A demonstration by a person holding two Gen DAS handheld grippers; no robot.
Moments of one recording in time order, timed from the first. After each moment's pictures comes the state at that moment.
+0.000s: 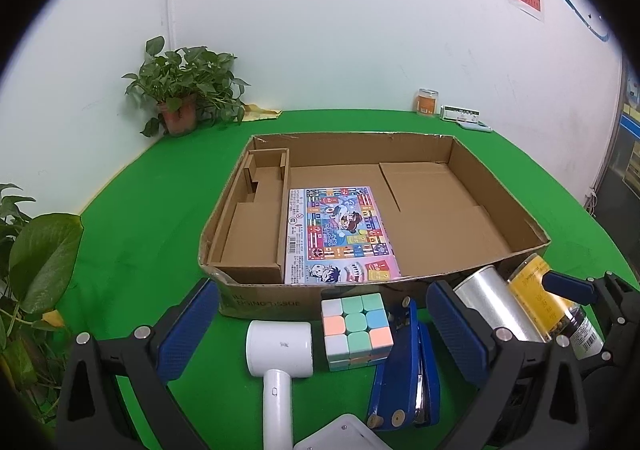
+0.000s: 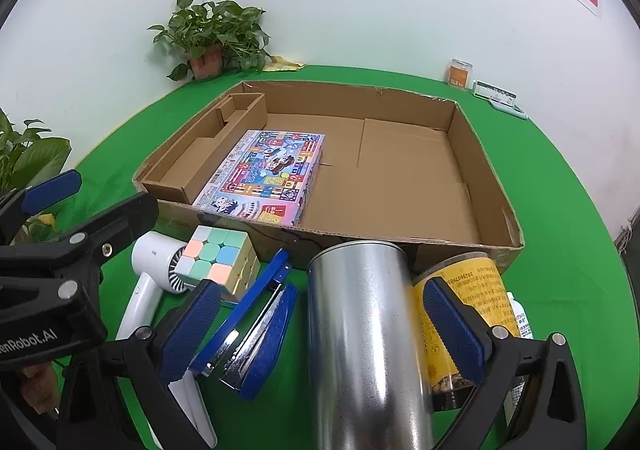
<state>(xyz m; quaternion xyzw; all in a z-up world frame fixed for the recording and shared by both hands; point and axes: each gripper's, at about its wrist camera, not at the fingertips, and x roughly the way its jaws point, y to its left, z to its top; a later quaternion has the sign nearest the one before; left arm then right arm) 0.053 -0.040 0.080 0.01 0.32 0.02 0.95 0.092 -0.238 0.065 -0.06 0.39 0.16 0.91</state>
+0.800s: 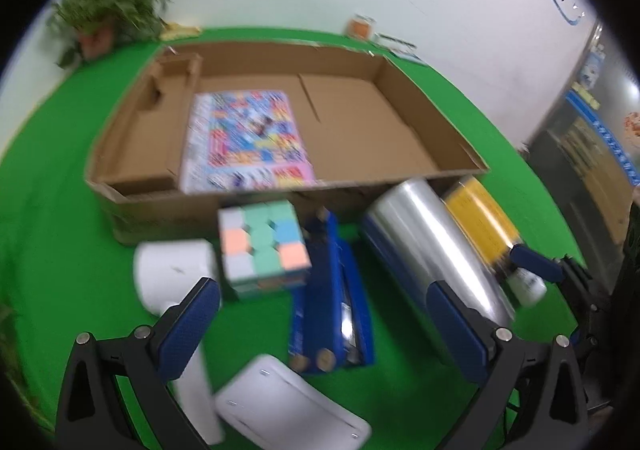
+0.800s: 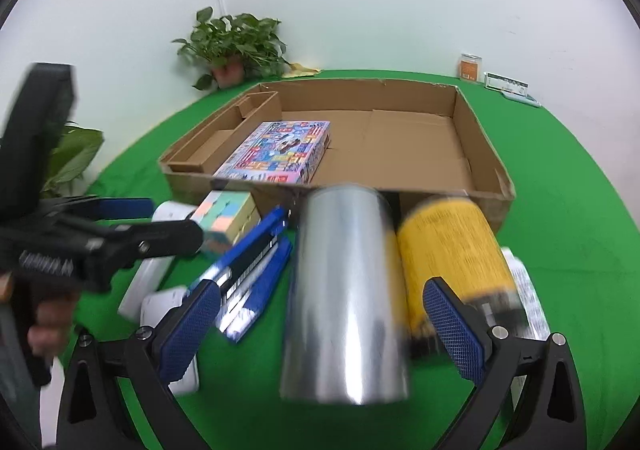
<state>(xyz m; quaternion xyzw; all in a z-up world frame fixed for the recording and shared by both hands) 0.064 -0.052 0.033 -0.06 0.46 -0.15 0.87 0.040 -0.295 0.042 -0.01 0.37 0.21 0.90</state>
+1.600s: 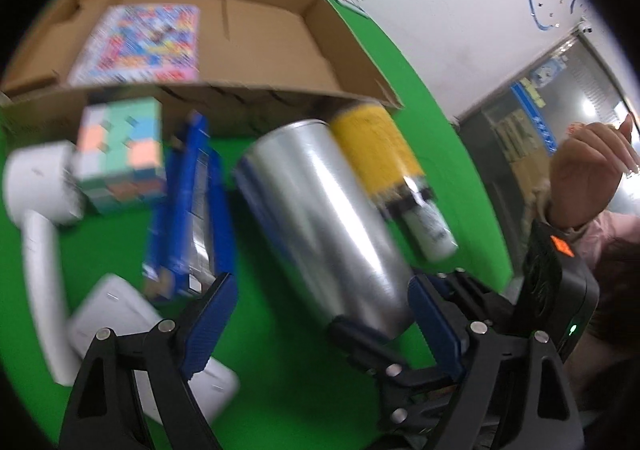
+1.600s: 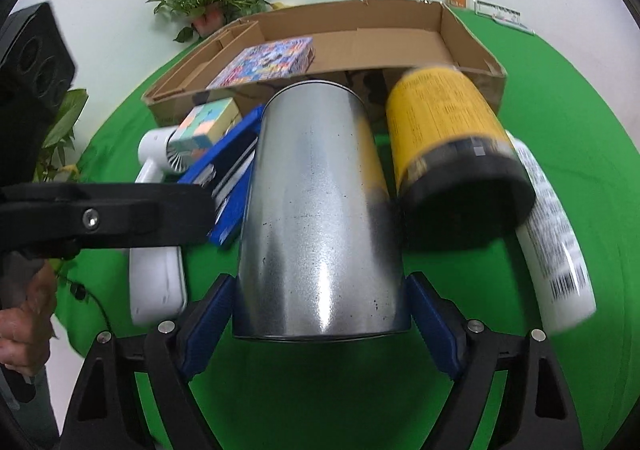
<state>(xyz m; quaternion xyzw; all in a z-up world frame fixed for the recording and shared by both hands) 0.054 -0.105 0.010 -0.16 0.54 -0.27 0.78 0.019 -0.301 -0.007 0.00 0.49 0.18 0.85</state>
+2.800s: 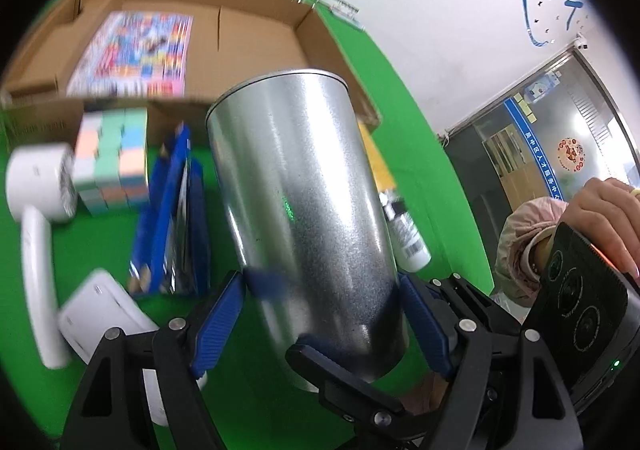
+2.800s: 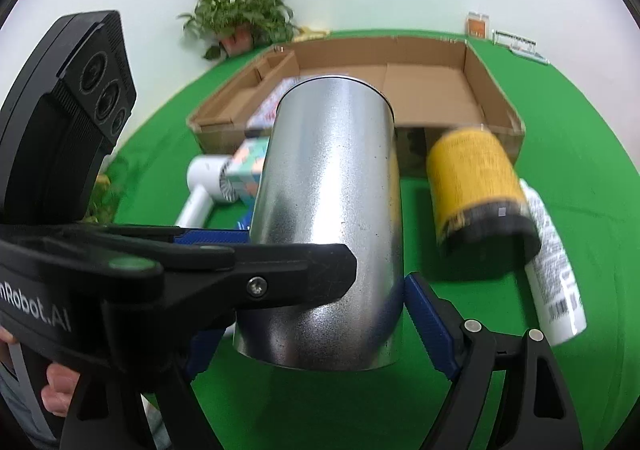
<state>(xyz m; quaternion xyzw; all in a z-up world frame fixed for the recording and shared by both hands) 0.060 -0.105 0.034 -0.19 0.51 -0.26 0.79 0.015 -0.274 0.042 0.01 0.44 0.22 0.87</state>
